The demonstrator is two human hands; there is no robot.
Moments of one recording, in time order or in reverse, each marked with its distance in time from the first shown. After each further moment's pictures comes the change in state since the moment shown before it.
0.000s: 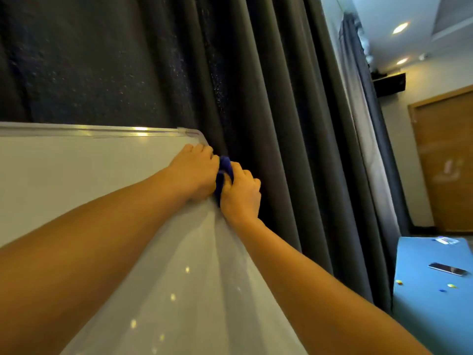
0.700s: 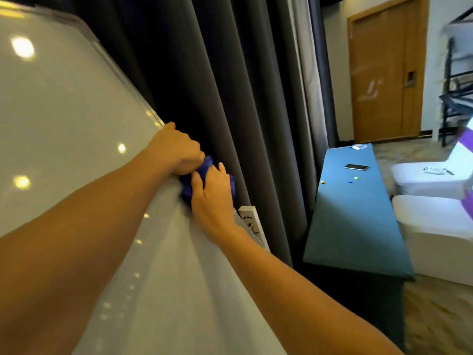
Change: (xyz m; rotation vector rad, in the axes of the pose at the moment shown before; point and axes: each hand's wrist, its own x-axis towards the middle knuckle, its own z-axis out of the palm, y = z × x) left_hand -0.042 0.153 0.049 -0.053 -0.139 0.366; right_hand -0.177 0.093 -0.047 0.033 -0.096 0.293
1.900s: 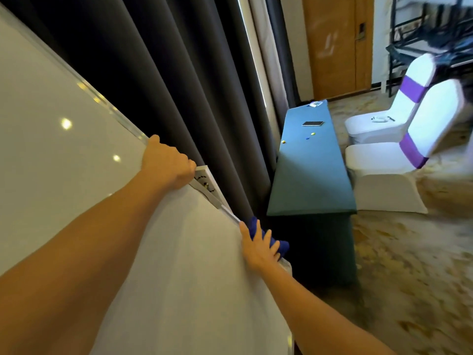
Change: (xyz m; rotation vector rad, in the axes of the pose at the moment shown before) left_hand -0.032 0.137 0.000 0.096 -0.044 0.098; right_hand -0.165 0.181 -0.100 -0.319 -0.151 0.947
